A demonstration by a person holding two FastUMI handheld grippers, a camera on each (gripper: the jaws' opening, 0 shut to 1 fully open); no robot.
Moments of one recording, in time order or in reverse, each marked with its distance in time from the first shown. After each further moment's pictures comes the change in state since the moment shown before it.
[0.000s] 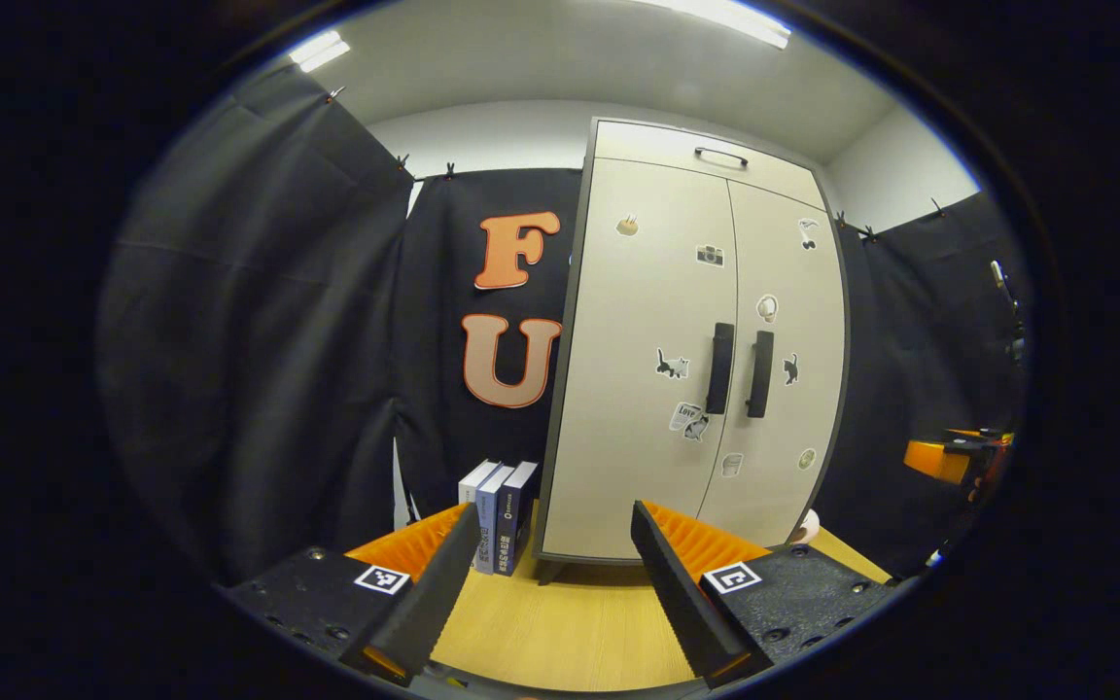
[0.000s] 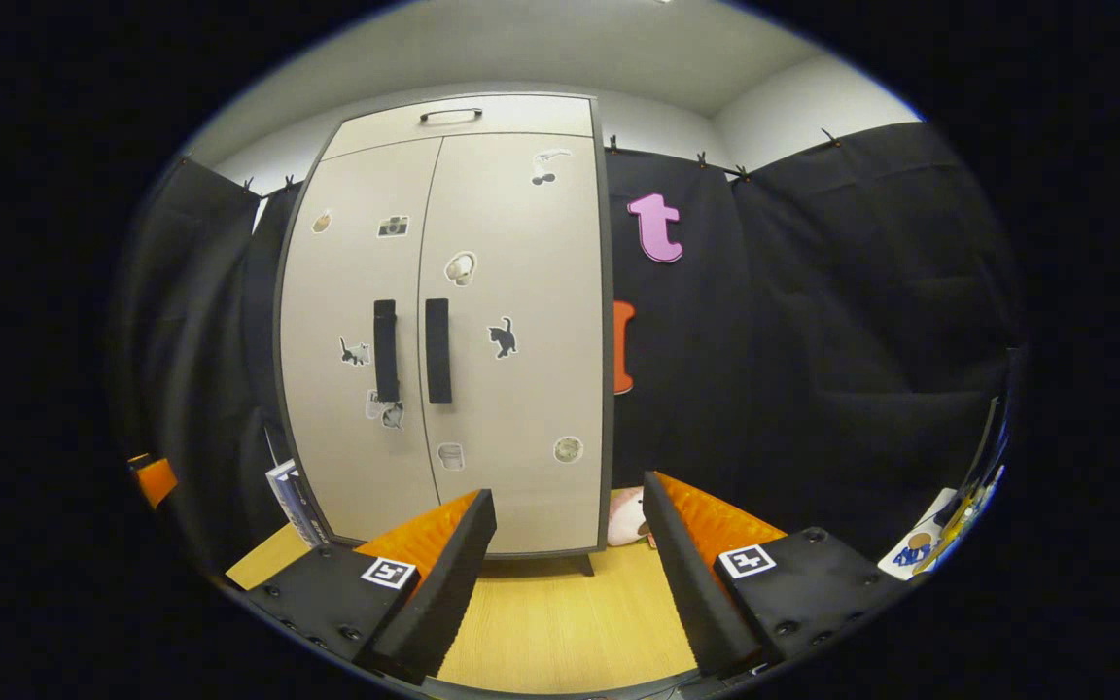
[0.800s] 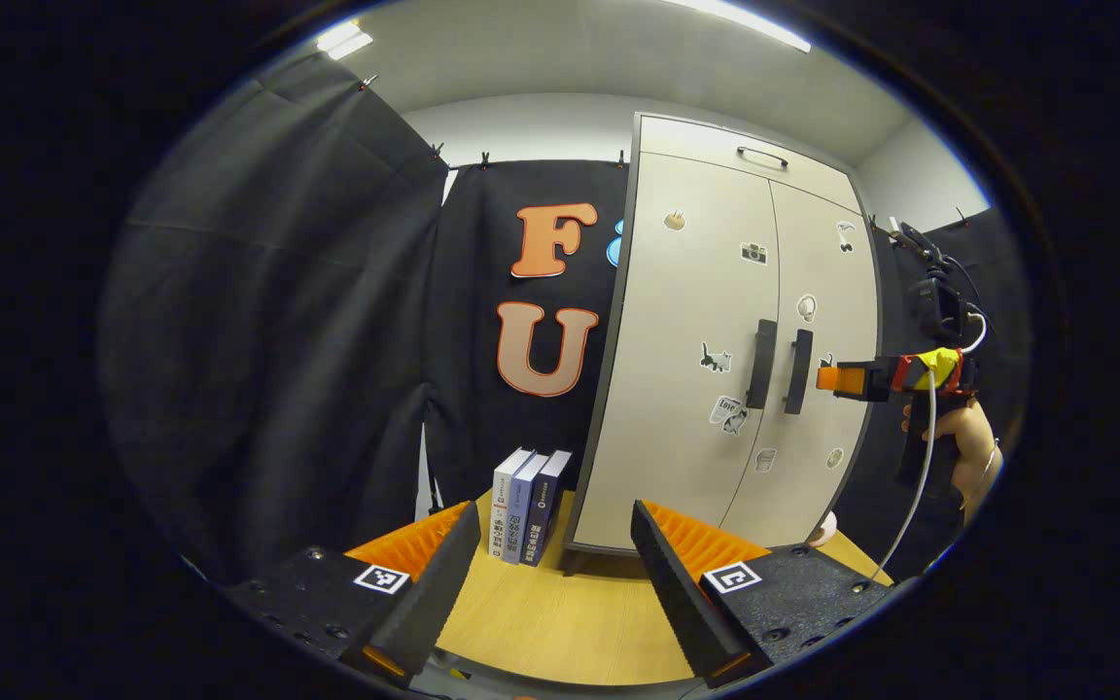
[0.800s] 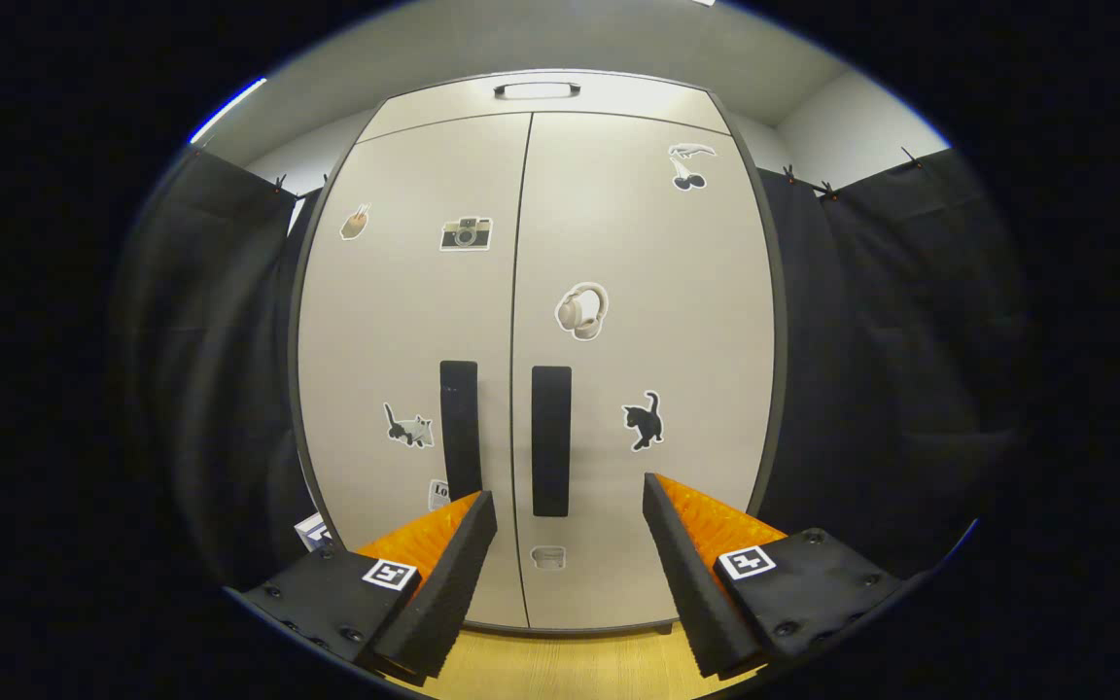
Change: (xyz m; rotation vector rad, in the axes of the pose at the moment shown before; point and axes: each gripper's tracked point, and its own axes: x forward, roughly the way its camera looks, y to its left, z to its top) left arm -0.007 0.049 -0.009 -0.026 0.026 0.093; right arm 0.147 0.121 0.068 -0.028 -0.015 0.117
